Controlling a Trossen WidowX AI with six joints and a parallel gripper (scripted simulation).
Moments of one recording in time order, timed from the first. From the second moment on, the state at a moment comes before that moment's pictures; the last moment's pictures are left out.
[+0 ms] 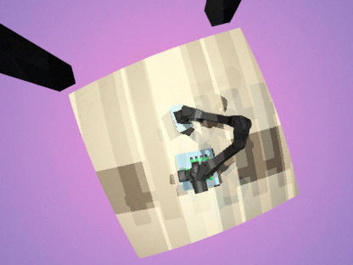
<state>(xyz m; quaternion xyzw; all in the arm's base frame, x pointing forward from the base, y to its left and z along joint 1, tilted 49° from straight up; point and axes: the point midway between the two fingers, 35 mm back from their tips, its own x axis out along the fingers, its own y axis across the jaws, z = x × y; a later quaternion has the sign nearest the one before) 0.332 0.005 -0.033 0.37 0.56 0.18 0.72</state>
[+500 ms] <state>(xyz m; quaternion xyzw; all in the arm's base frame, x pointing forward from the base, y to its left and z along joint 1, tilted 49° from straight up) 0.333 0.006 -0.034 0.37 0.56 0.18 0.72</state>
